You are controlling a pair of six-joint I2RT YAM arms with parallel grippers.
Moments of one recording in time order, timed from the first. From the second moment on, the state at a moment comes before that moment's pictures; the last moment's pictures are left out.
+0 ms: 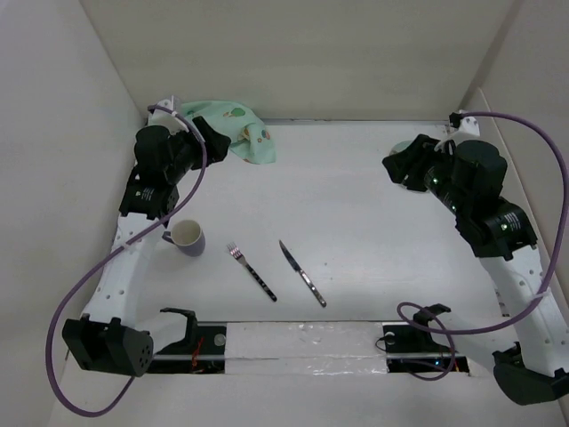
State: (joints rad) left arm -0.14 1.14 1.21 -0.27 0.19 -0.47; right arm 0.38 0.97 1.39 -0.66 0.05 0.51
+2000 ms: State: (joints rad) left arm -0.36 2.47 2.16 -0.53 -0.21 -0.52; right arm 0.46 1.11 1.20 -0.62 -0.08 0.52
